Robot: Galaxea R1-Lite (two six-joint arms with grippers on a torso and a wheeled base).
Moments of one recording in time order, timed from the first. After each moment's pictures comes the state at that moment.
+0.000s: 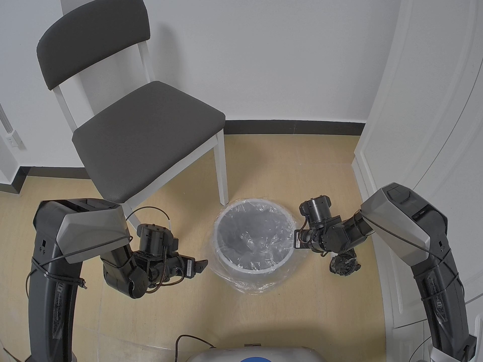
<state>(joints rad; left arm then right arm) -0.32 2.50 -0.85 -1.00 -0.08 -0.09 0.39 2.64 -1.56 -0.29 -0.28 0.33</state>
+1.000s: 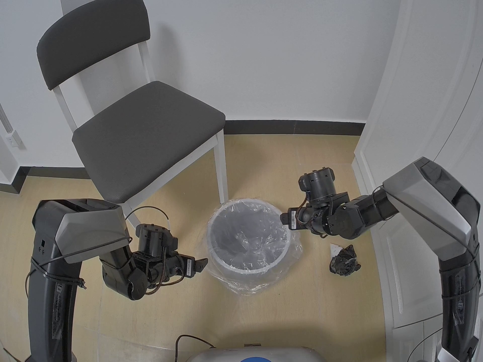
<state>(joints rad) -0.32 2.49 -0.83 -1.04 -0.08 -0.09 0.47 2.38 -1.43 -0.28 -0.30 0.27</state>
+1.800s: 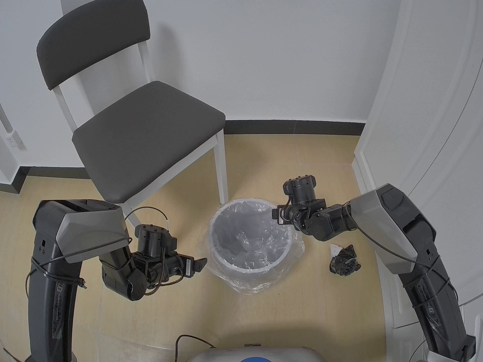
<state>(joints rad) -0.32 2.50 -0.82 -1.06 -0.08 -0.09 0.45 2.71 -1.87 -0.28 -0.37 0.23</state>
